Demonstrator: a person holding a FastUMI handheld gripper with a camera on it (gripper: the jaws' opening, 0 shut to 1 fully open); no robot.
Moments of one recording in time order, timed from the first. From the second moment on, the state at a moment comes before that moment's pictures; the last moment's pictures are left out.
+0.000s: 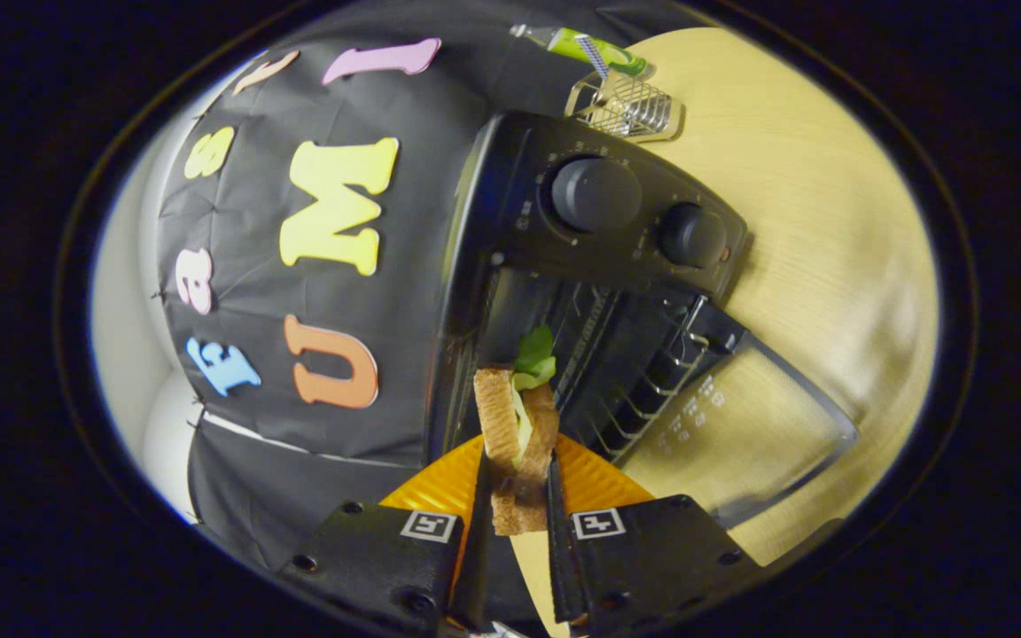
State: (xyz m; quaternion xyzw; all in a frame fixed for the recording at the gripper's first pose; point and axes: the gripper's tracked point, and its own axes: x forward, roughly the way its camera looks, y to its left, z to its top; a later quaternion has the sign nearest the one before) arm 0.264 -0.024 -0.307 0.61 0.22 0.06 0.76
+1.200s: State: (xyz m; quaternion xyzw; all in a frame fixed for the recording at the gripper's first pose) arm 0.294 0.026 -0.341 0.39 0.29 0.06 0.87
